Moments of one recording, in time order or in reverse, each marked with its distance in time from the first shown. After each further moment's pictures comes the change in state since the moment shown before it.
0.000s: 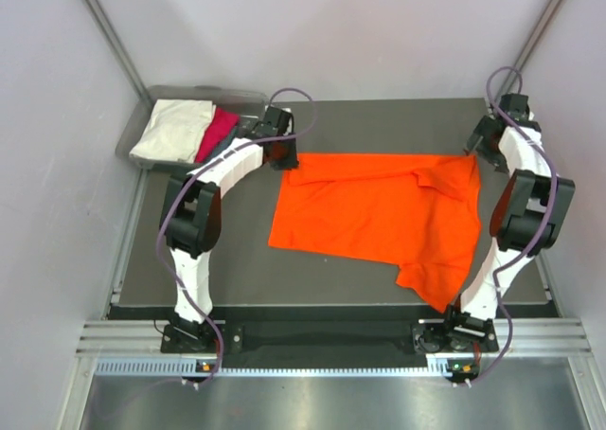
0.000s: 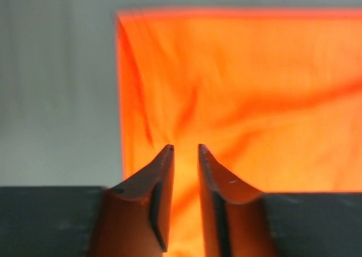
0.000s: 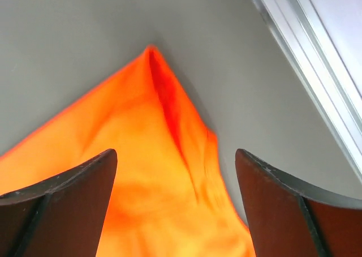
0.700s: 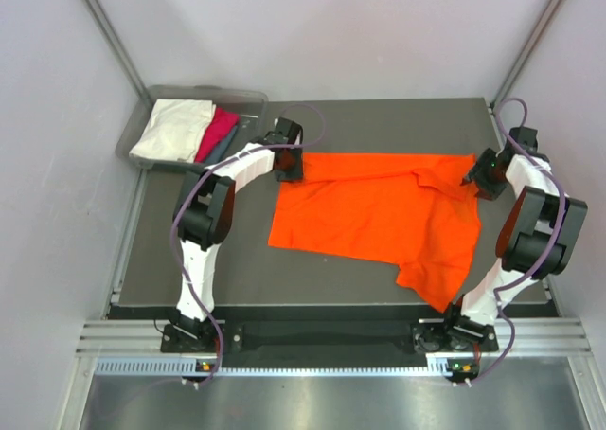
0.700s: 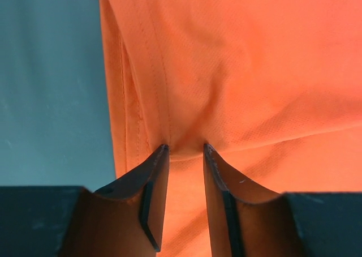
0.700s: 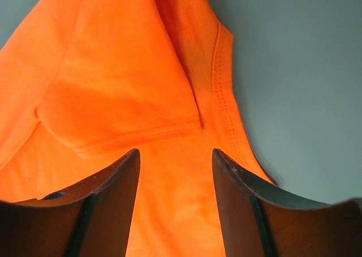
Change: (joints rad) left arm -0.032 0.096 -0.031 0.008 -0.031 0.006; right arm -0.088 -0.230 -0.386 0.067 -0.303 0.030
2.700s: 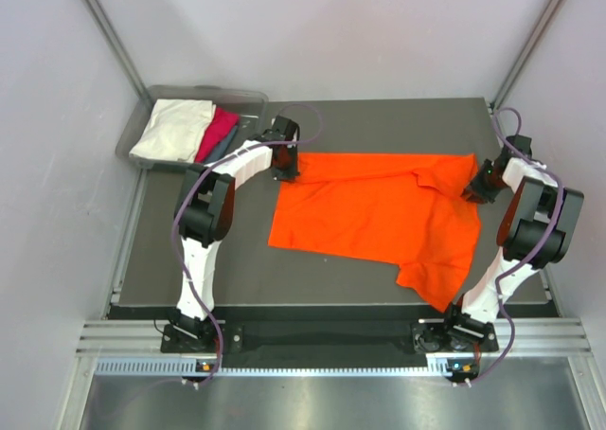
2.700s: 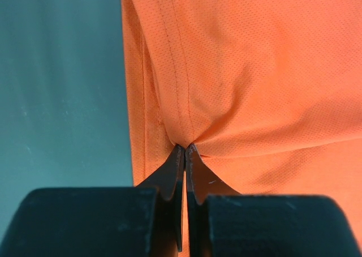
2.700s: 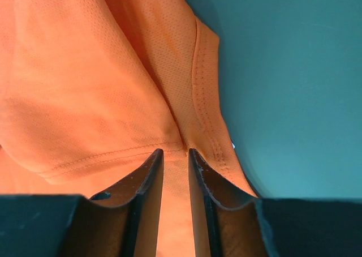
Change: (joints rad) left arm 0.025 0.034 0.047 -0.048 0.003 0.027; right arm -0.016 0.105 -0.023 0.055 -0.026 -0.001
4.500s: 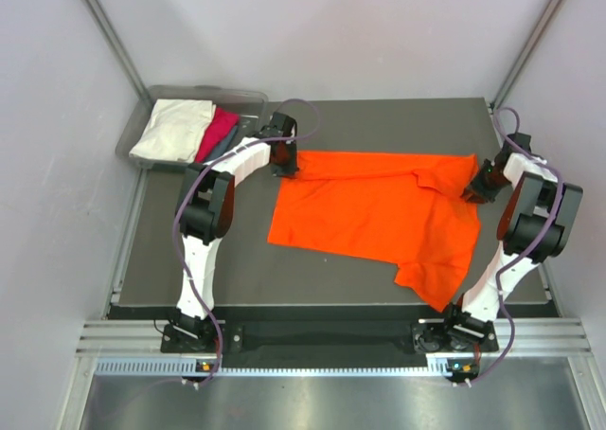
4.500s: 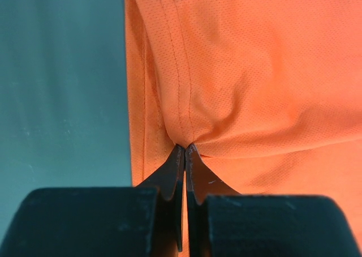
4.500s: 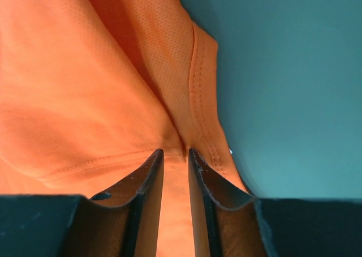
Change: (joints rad) left arm 0.021 0.030 0.052 -0.006 0.045 0.000; right arm -0.002 0.053 0.076 -0.088 0.000 -0.010
